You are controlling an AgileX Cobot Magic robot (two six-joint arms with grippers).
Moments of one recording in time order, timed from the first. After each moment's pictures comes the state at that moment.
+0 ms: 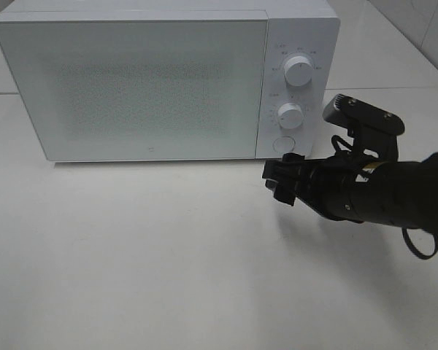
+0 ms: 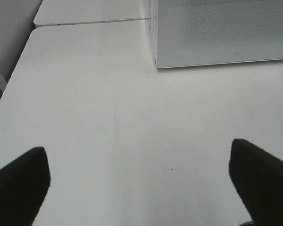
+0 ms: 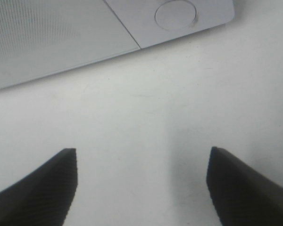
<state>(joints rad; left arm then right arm) 0.03 0.00 -0.50 -0.08 1.05 0.11 0.58 1.60 -0.51 0.53 -0.39 0.13</state>
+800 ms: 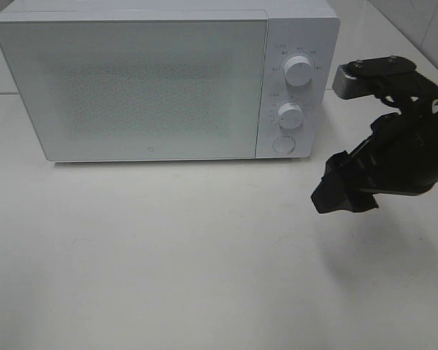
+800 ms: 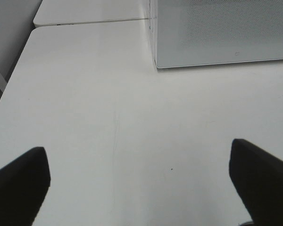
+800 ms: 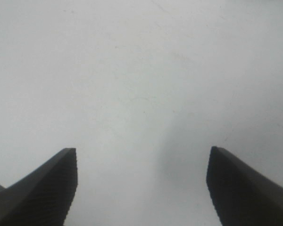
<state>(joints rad) 0.03 0.00 -0.50 -0.08 1.05 0.11 0.37 1.33 -0.74 0.26 0.55 -0.24</state>
